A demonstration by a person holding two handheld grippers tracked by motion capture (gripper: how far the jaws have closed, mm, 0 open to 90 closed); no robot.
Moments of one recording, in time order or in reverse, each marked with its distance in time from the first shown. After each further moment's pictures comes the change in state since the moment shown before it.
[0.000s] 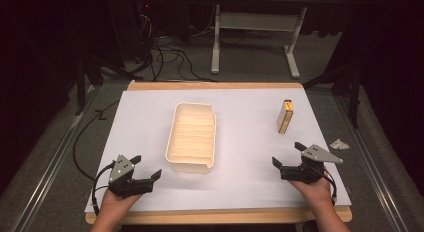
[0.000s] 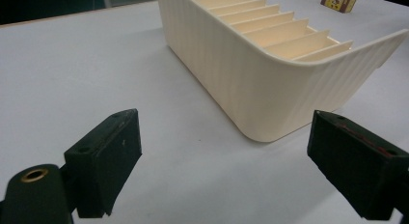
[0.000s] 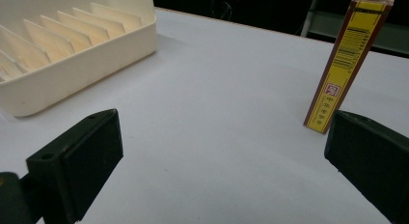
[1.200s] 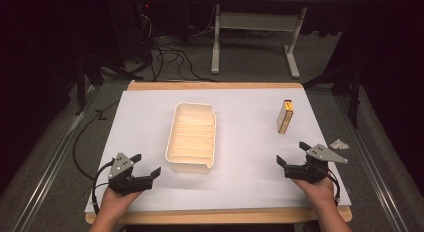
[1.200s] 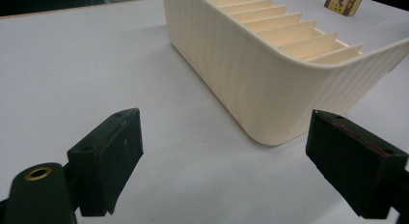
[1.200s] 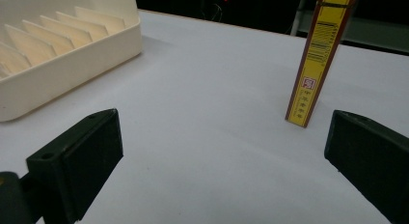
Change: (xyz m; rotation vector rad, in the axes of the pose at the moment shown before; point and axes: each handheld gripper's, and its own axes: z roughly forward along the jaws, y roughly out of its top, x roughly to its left) left arm 0.006 0.003 0.005 0.002 -0.002 -0.041; right arm -0.011 -0.004 -0.004 -0.010 -0.032 0.028
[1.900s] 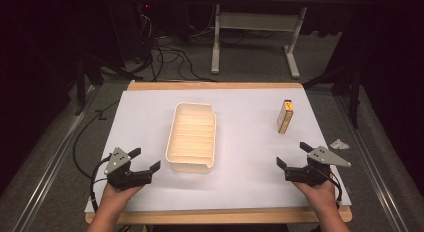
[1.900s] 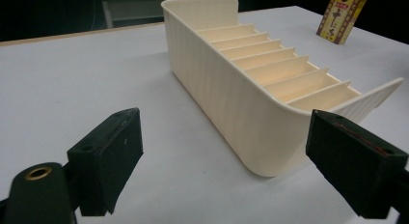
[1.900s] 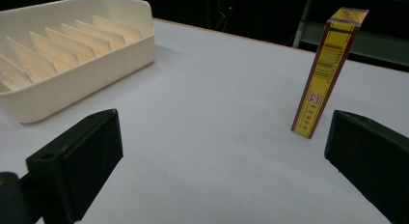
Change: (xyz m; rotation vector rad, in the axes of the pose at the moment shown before) left arm -0.006 0.016 0.004 -0.059 -0.026 -0.013; right arm 0.012 0.009 -0.013 -0.025 0.012 -0.030
